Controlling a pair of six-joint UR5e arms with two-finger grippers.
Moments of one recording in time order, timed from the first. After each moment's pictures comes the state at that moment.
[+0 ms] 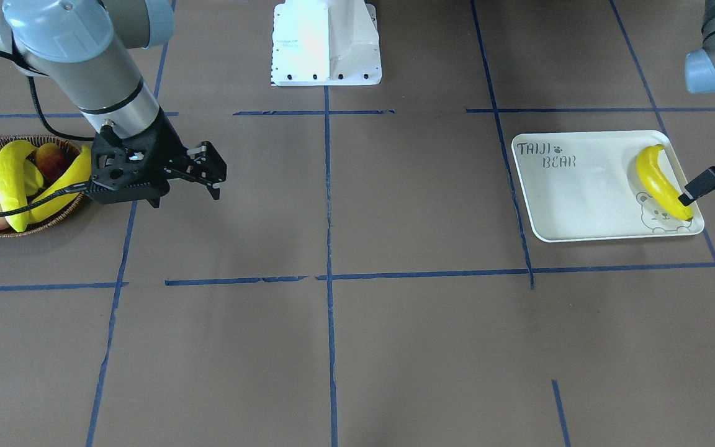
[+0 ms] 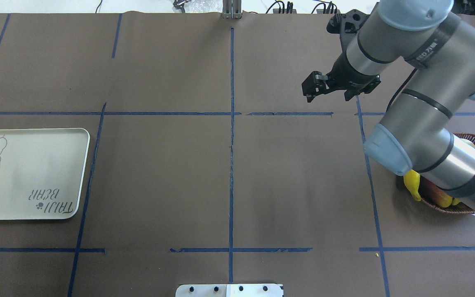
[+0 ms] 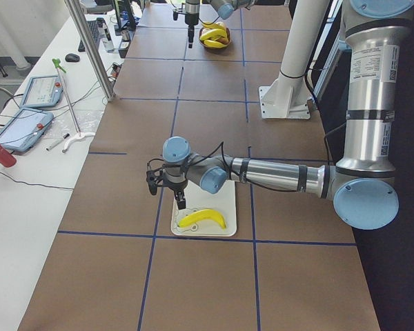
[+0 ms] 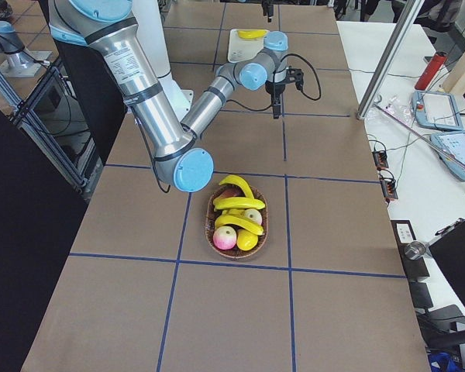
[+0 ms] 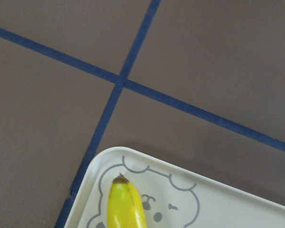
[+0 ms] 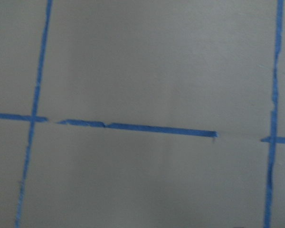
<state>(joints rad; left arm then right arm) -1.25 -1.55 -1.71 -1.94 -2.29 -0.83 0.85 -1.10 1.93 -1.71 2.08 0.84</state>
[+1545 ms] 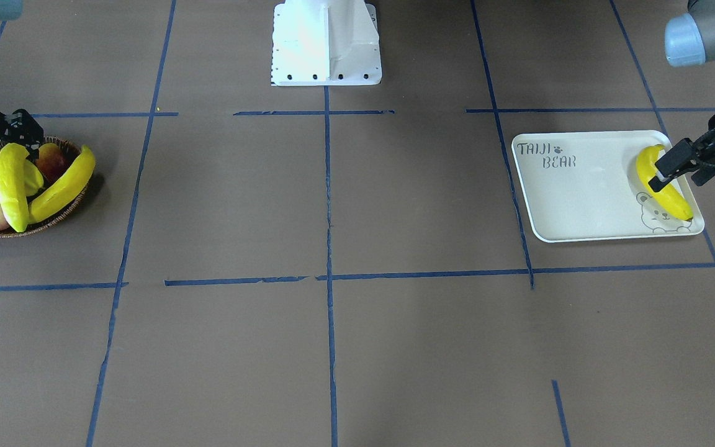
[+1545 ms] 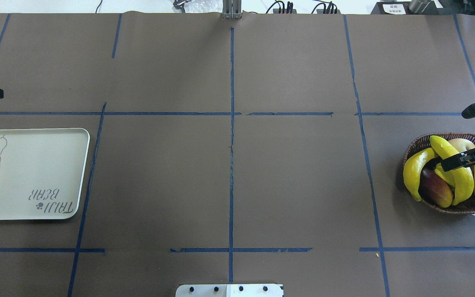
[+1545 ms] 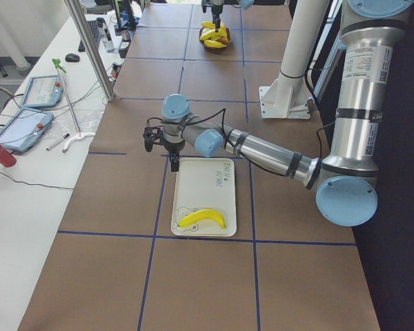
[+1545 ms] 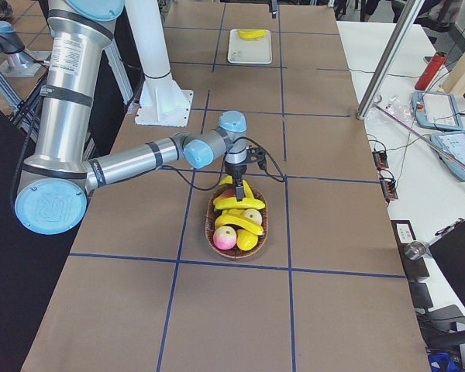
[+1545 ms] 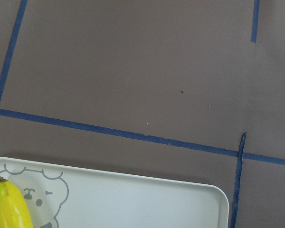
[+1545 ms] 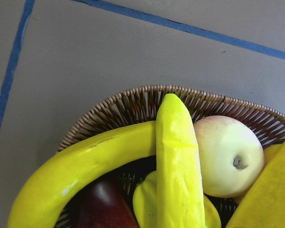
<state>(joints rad) -1.23 -1.62 -1.84 -1.85 -2.30 -0.83 0.92 -1.80 2.03 -1.31 2.01 0.57</state>
